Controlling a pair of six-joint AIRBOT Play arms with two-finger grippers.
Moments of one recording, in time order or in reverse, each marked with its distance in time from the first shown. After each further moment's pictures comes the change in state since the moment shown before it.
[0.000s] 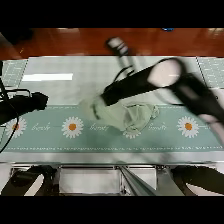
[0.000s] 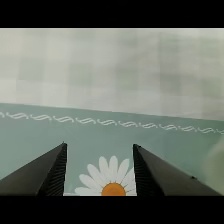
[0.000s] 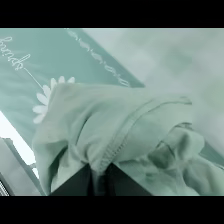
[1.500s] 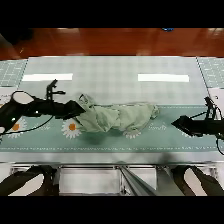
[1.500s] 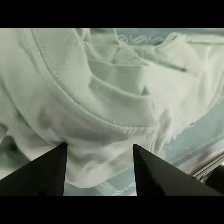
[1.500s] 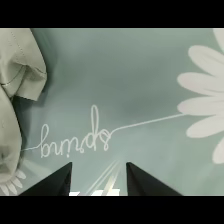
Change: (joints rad) left arm 0.048 -0.571 -0.040 -0.813 -0.090 0.460; right arm -1.119 0.546 -0.911 0.045 0.150 -0.091
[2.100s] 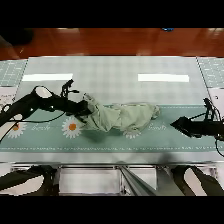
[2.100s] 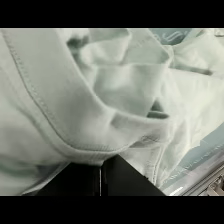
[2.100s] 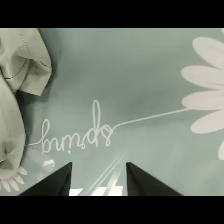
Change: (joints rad) left arm -0.122 -0.188 0.126 0.023 0.048 -0.009; right arm -0.004 0.003 -0.020 0.023 0.010 -0.011
